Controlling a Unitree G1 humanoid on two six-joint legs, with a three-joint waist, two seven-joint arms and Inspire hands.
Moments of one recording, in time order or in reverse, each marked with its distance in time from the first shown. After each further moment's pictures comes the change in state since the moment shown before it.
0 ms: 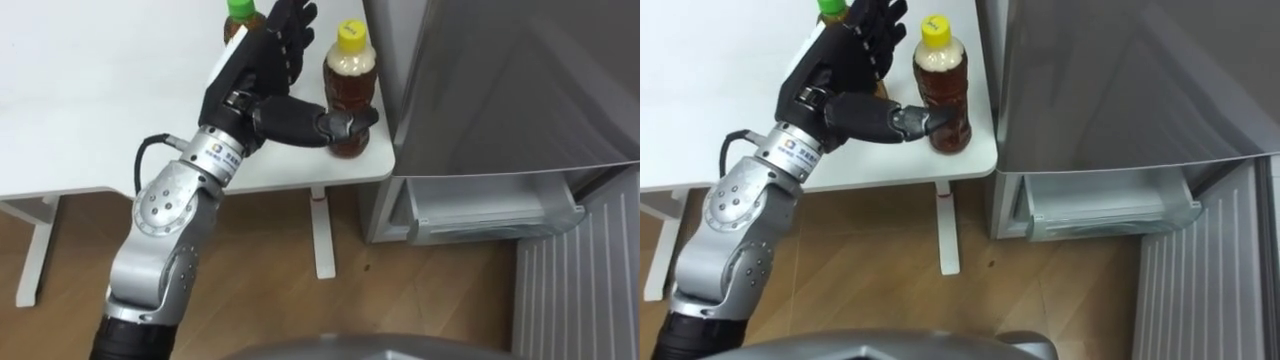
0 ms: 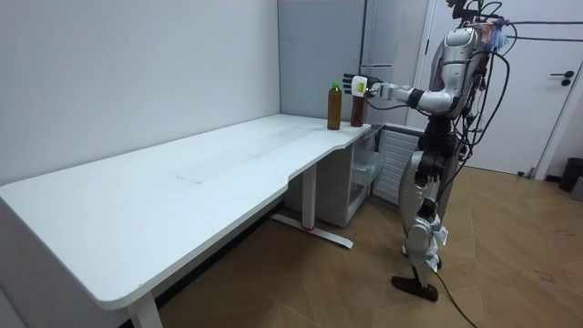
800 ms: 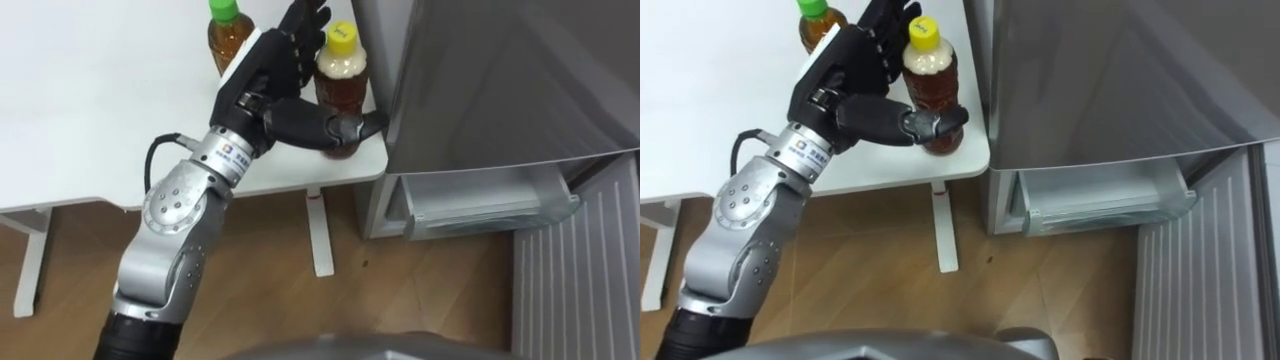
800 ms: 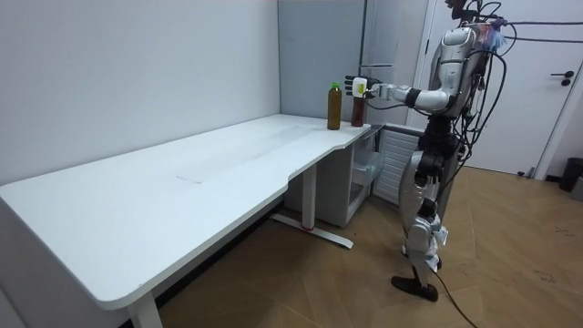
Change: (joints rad) left arm -0.015 0.000 -0.021 0.035 -0.001 0.000 0.000; right arm -0.016 0.014 0.019 0.001 0.001 0.000 -0.012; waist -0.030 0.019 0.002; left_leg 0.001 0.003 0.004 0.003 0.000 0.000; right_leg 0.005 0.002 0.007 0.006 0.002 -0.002
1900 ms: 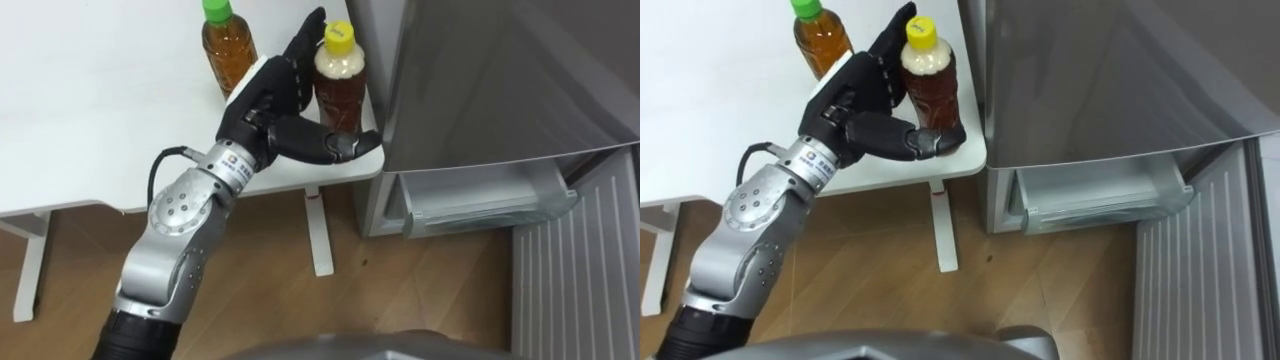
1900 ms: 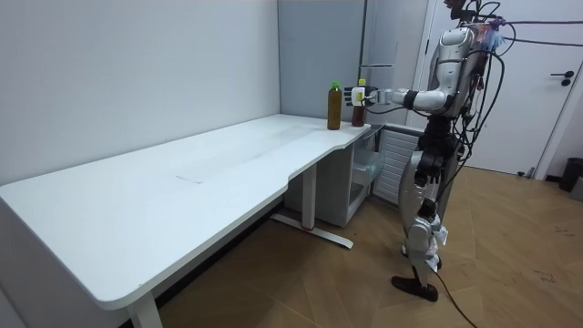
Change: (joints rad) left arm 0.000 0.023 -0.020 0.065 0.002 0.052 0.003; right arm -0.004 0.000 0.001 -0.003 0.002 0.035 -0.034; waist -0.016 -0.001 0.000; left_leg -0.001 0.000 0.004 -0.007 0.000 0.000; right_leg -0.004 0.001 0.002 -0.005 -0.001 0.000
